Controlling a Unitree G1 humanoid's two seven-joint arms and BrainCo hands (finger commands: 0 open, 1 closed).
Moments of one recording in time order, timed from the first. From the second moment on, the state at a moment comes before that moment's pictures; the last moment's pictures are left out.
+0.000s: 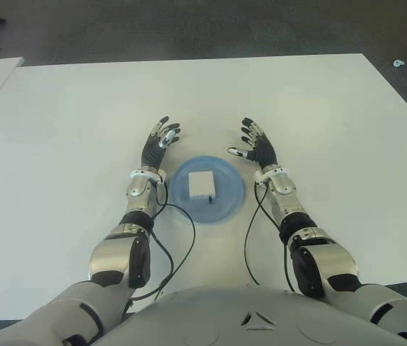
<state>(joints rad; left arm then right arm) -0.46 0.04 0.26 1.14 -0.18 -0.61 -0.34 -0.47 -0.04 -0.04 1.01 0.00 -0.53 0.12</state>
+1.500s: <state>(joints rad) -0.45 0.06 0.26 1.13 -0.18 -0.63 -0.35 -0.54 -0.05 -0.14 1.11 0.03 -0.48 0.10</state>
